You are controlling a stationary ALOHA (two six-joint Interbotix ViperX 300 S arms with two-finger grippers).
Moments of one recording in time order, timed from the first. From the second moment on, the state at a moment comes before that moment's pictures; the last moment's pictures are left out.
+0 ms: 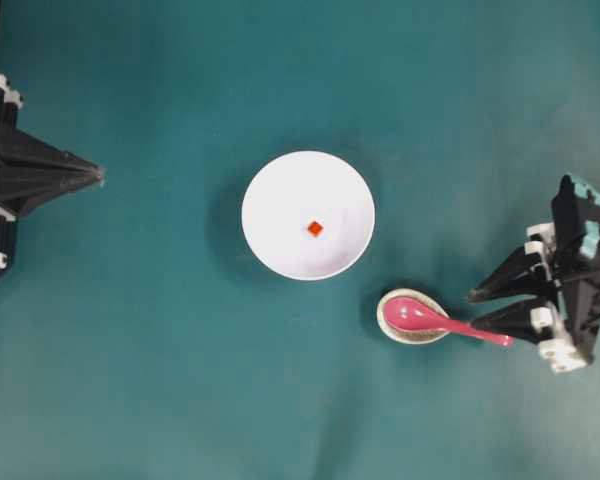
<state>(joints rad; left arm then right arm) 0.00 -0.99 1.18 0.02 -0.29 0.00 0.52 -0.40 1.25 0.81 -0.45 0.02</state>
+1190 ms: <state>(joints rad) 0.00 -0.98 1.18 0.02 -0.28 0.00 0.71 -0.10 1.22 1.04 -0.62 0.02</state>
